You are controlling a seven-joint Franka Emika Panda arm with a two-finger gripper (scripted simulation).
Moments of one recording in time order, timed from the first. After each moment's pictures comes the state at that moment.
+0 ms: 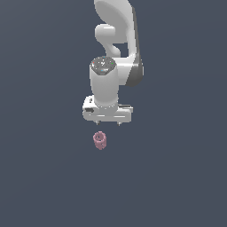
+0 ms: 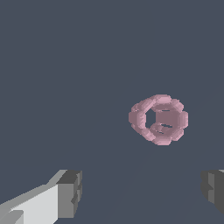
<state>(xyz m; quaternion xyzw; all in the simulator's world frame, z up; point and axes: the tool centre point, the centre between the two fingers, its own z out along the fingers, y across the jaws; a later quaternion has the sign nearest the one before) 0.006 -0.024 0.159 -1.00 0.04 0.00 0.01</state>
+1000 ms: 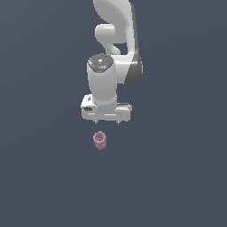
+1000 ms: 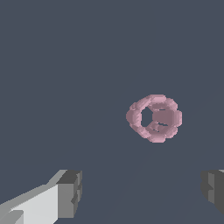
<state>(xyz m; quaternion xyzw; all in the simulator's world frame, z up) 0.004 -0.029 0.166 -1.00 0.03 0.00 0.01</state>
